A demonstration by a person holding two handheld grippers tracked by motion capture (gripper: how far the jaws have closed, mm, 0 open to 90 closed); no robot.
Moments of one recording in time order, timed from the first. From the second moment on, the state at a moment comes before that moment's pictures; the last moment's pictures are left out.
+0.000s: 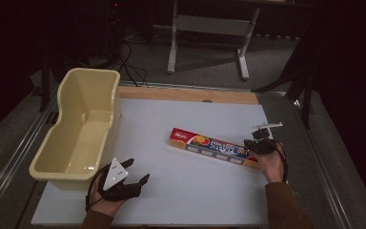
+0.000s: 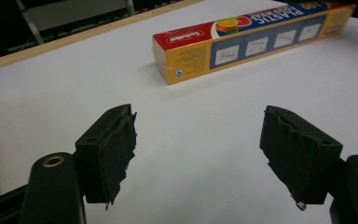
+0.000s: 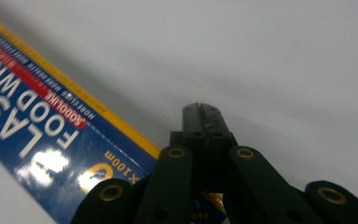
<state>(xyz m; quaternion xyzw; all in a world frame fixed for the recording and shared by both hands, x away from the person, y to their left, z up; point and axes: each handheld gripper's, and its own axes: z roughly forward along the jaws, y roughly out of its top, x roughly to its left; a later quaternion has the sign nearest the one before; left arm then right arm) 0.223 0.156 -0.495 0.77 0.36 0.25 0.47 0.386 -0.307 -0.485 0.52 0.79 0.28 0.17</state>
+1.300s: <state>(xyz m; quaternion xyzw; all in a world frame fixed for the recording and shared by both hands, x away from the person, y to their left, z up) 0.223 0.157 -0.494 0.77 0.36 0.25 0.47 0.381 -0.213 -0.452 0.24 0.92 0.28 0.11</state>
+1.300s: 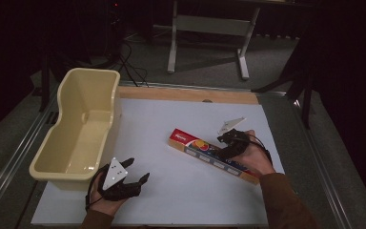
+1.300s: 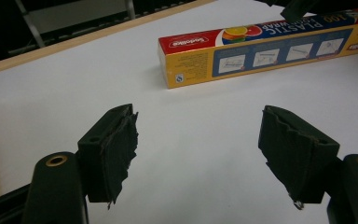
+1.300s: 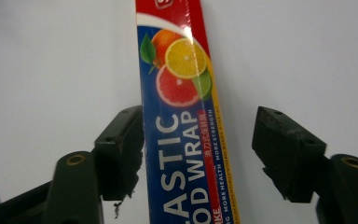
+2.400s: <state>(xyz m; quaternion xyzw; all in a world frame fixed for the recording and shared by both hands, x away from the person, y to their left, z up) 0.223 0.156 -0.494 0.77 0.35 0.25 0.47 0.420 -0.169 -0.495 0.19 0.98 0.05 -0.01</state>
